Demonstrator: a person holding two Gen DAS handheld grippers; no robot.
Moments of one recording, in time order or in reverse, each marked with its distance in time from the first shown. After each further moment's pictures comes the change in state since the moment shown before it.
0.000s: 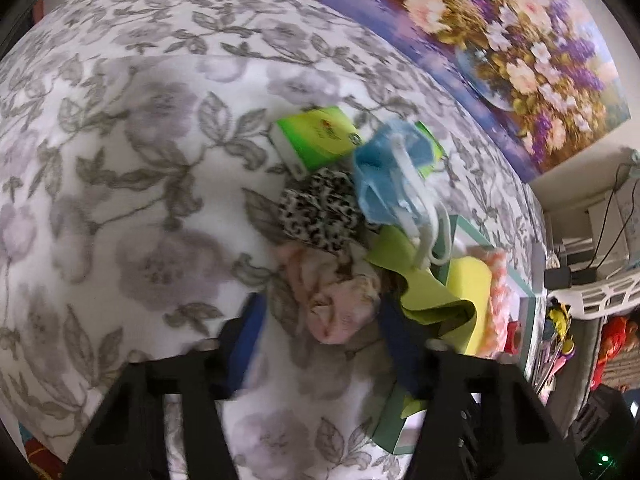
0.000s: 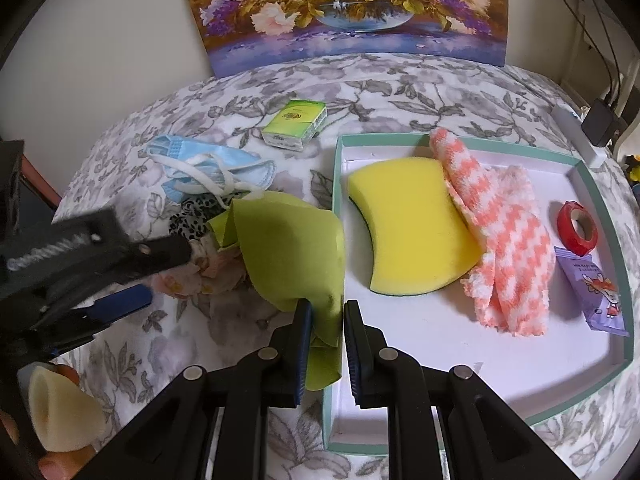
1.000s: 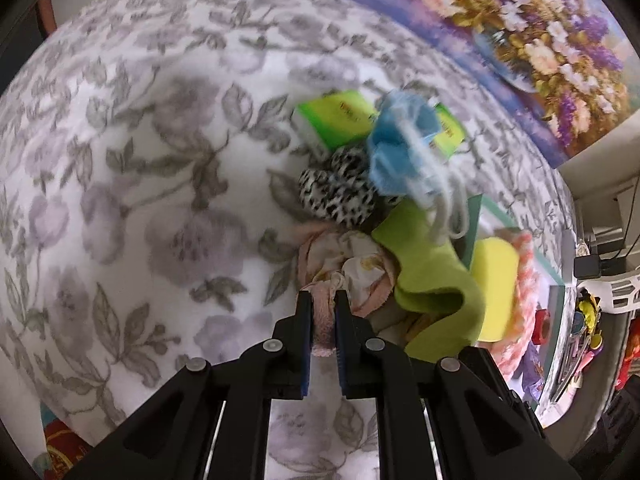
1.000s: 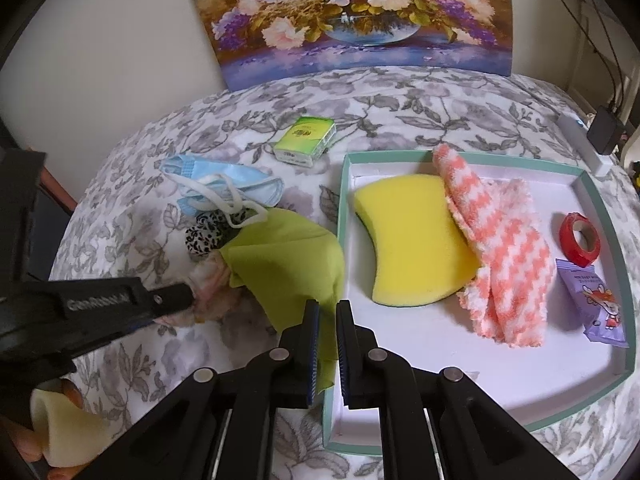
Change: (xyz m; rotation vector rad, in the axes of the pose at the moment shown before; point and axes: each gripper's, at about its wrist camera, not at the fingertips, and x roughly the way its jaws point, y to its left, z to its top) left arm -0.007 0.001 -0.014 -0.006 0.040 0.142; right arm -0.011 -0.004 0.003 -0.010 -0.033 0.055
